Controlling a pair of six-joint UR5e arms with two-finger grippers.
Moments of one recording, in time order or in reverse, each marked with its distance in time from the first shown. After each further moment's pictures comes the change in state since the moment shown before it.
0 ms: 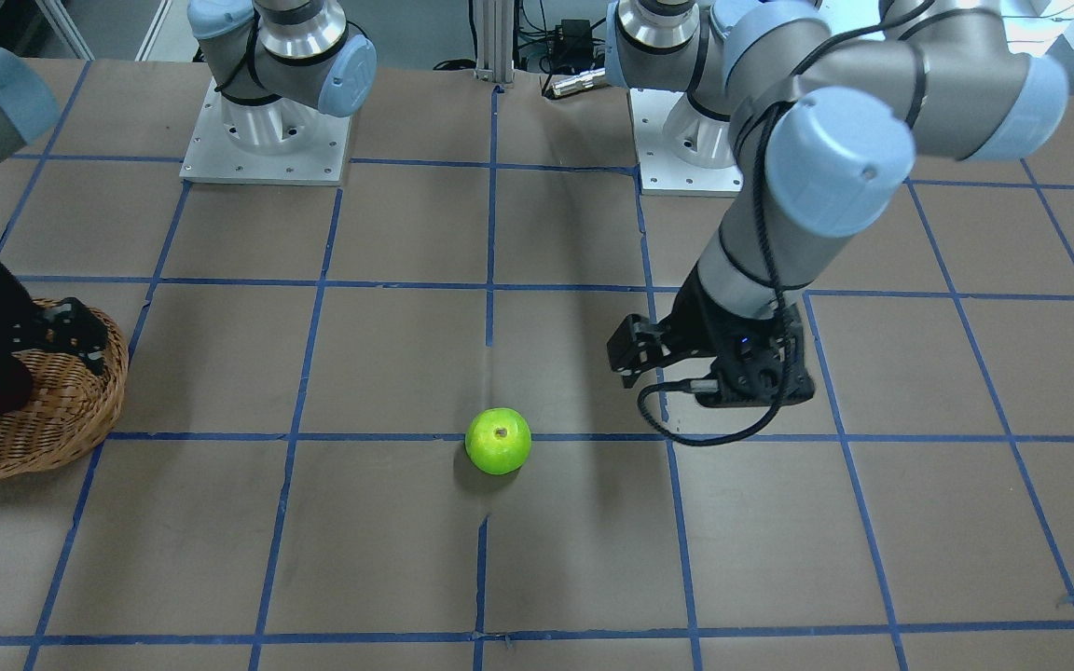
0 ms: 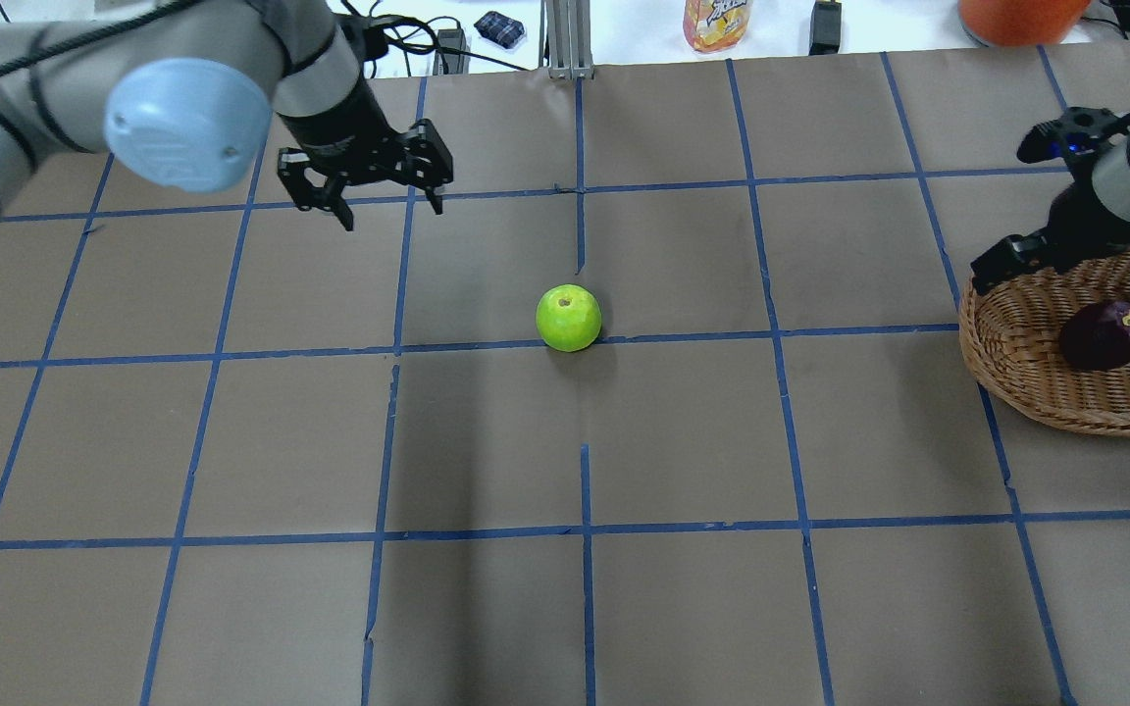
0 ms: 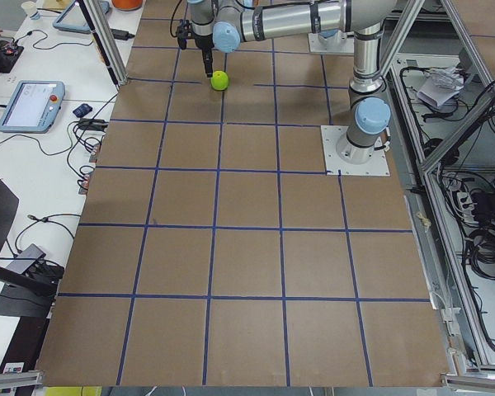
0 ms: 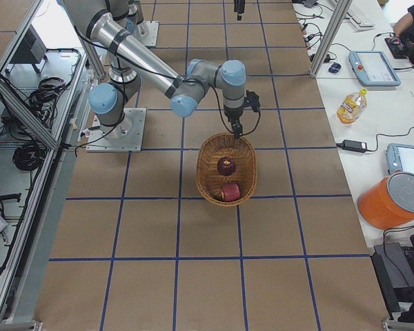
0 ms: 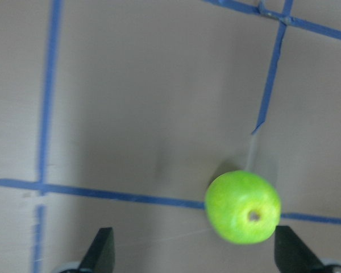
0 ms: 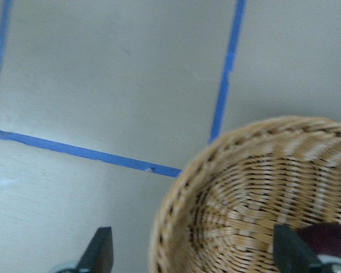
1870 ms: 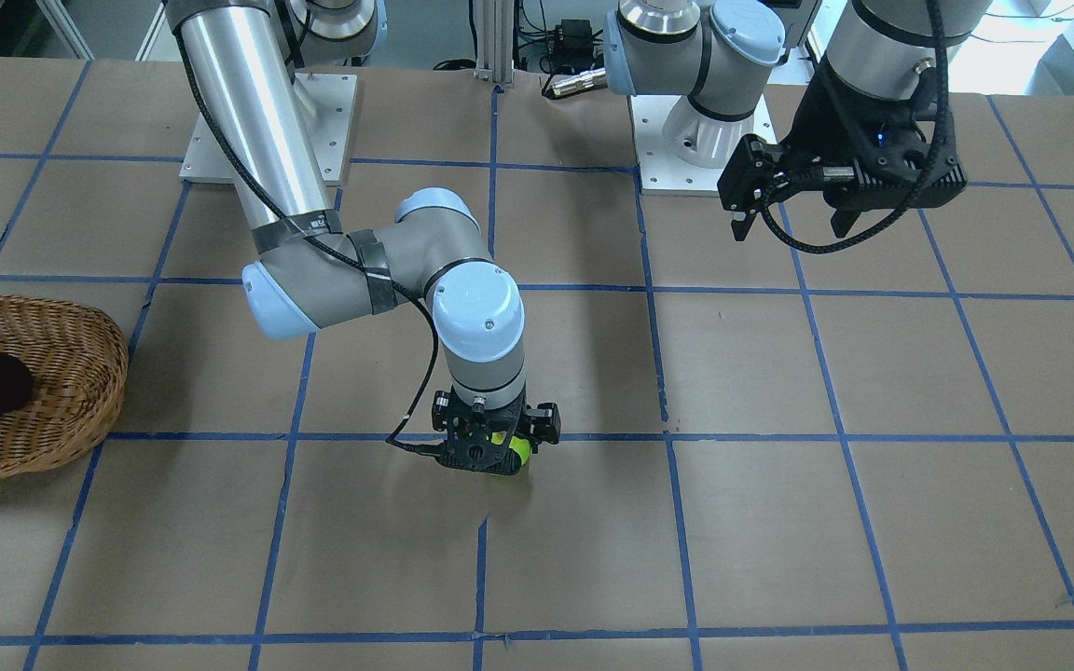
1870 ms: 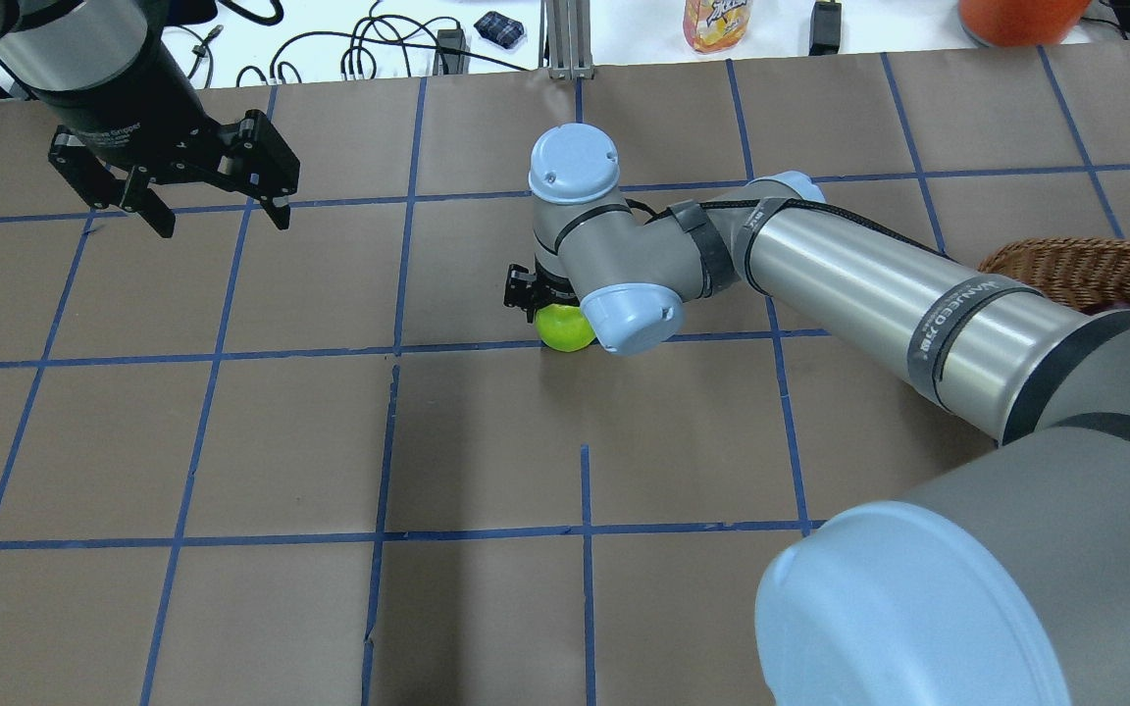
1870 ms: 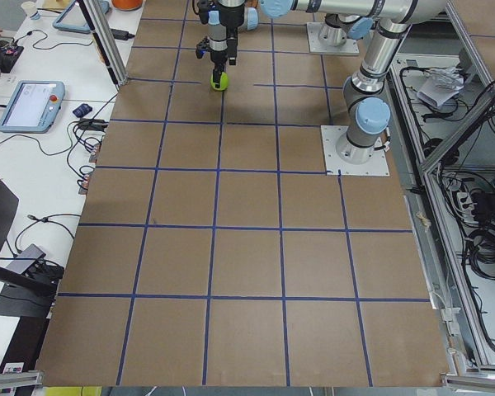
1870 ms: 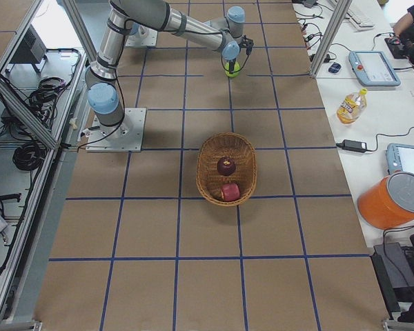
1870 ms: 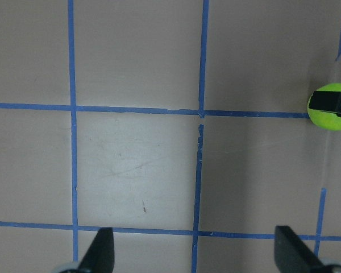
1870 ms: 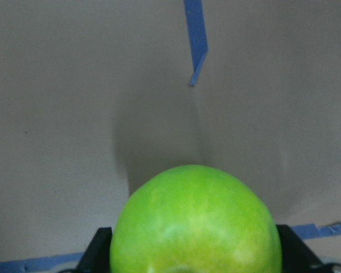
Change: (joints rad) left arm 0.074 0.228 -0.020 -0.193 0.104 0.095; right arm 0.763 0.468 -0.313 -0.100 -0.003 1.133
